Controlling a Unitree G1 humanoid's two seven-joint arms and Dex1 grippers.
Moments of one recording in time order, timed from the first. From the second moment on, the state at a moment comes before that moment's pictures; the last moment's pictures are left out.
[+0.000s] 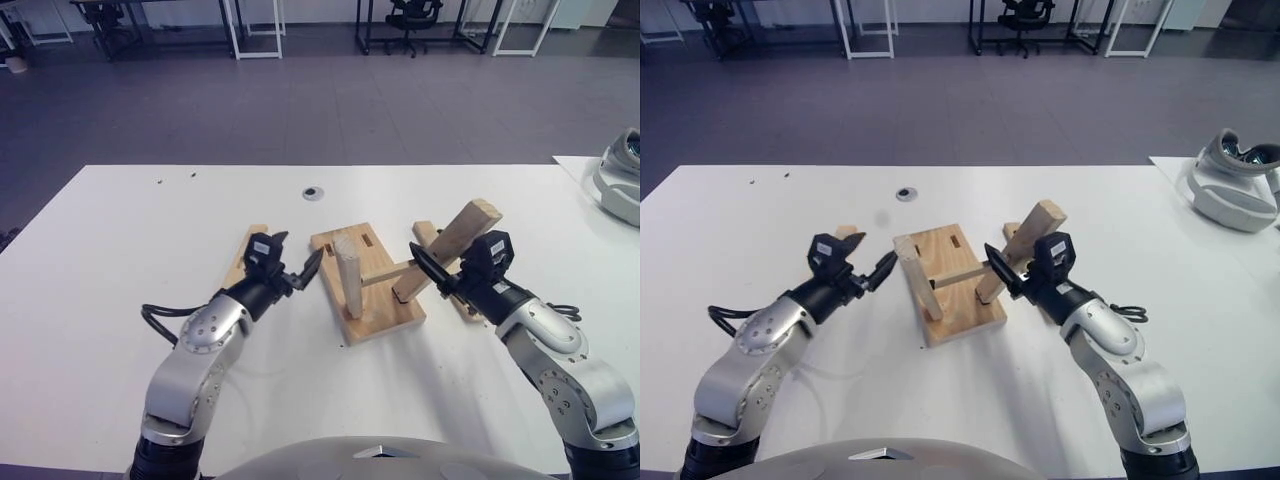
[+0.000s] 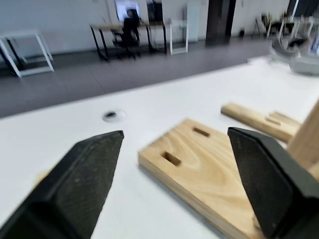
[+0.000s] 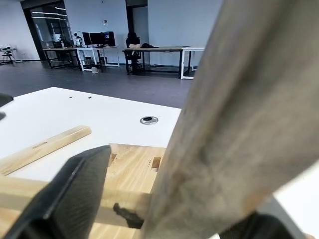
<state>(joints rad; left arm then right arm) 0.11 0.26 -0.05 -0.68 -0.29 0.60 -0.31 0.13 -0.47 -0.07 -0.62 0.57 0.55 0.30</state>
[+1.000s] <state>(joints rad) 0.18 0.55 0.25 -0.86 -0.89 0.69 -0.43 0.17 -0.53 -0.37 -0.70 0.90 0.49 0.28</state>
